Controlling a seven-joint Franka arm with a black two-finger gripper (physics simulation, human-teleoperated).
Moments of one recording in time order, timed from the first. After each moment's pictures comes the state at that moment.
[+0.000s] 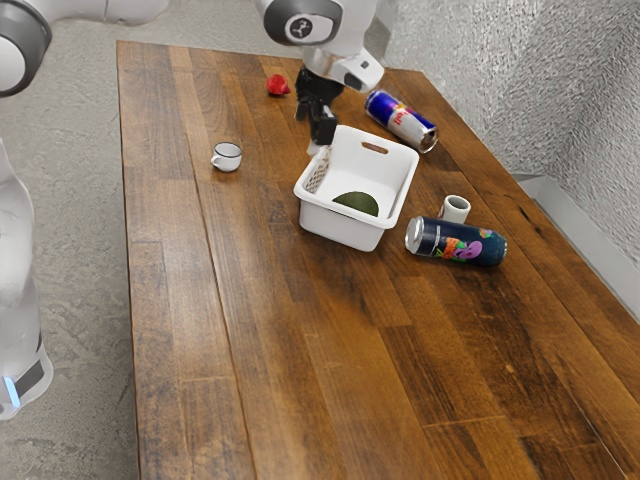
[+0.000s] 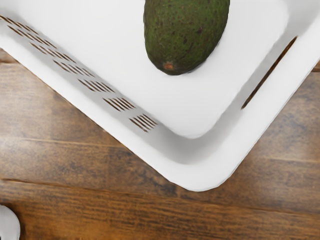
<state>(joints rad) 0.06 -0.18 0.08 -1.81 0.23 1.70 0.04</state>
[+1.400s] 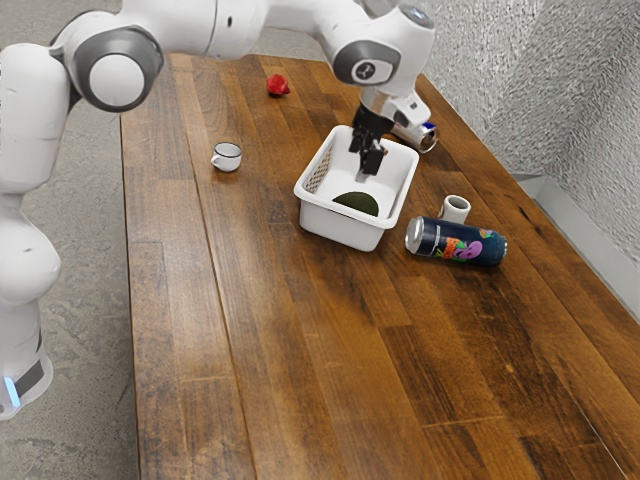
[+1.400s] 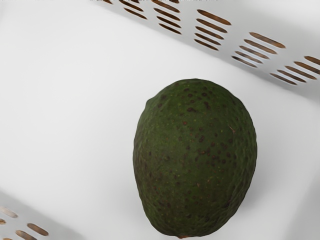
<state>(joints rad) 0.61 0.33 -0.52 -1.42 0.31 1.72 0.20</state>
